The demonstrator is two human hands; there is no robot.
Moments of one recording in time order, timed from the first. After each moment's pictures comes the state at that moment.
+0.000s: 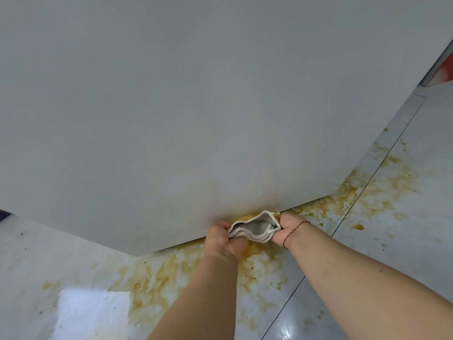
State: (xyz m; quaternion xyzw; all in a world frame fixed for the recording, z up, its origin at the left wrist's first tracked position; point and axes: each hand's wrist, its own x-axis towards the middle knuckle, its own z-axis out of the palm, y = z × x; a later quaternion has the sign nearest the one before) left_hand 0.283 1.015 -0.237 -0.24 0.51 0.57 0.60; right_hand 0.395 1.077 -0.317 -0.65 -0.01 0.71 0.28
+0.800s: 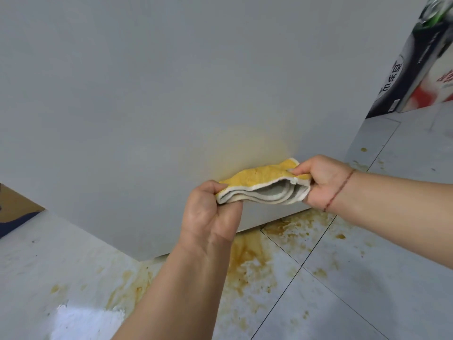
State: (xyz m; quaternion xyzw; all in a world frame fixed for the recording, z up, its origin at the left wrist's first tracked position) left_hand 0.297 0.995 -0.076 -0.08 0.32 0.69 0.64; right_hand 0.454 1.078 -0.090 -0.52 -0.20 0.76 0.33
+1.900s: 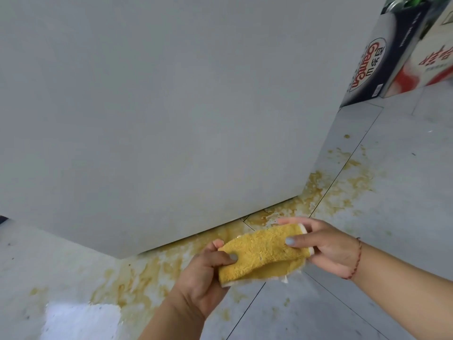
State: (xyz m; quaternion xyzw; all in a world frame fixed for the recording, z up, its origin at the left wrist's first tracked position) left_hand 0.312 0.931 -0.178 -0.02 0.45 0.47 0.76; right_hand 0.535 1.006 -0.195 -0.42 -0.30 0.83 0.23
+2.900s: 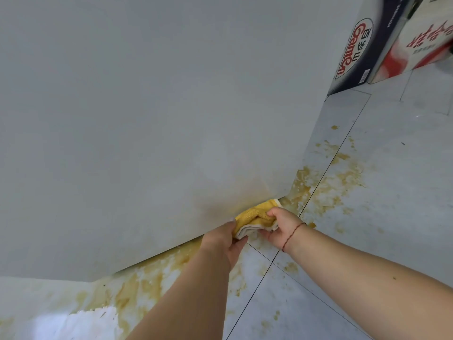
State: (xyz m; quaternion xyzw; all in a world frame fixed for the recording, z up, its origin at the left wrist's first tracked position) left_hand 0.365 1.045 -0.246 -0.07 0.63 0.43 0.65; right_hand 0.493 1.090 -0.291 -0.63 -0.02 0.70 0.35
